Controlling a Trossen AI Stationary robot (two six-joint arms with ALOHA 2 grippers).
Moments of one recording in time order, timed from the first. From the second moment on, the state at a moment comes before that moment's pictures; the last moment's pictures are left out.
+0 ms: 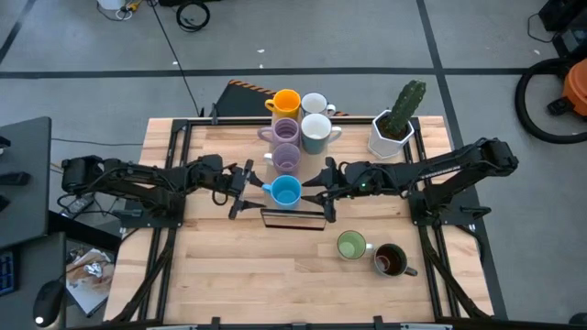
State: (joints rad) left arm 0.17 1.17 0.41 0.57 0.38 0.17; right arm 0.09 1.35 0.86 0.15 0.13 0.14
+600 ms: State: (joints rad) left arm 0.15 1.00 0.41 0.38 0.33 0.17; right arm 0.08 1.42 0.86 0.25 0.10 0.13
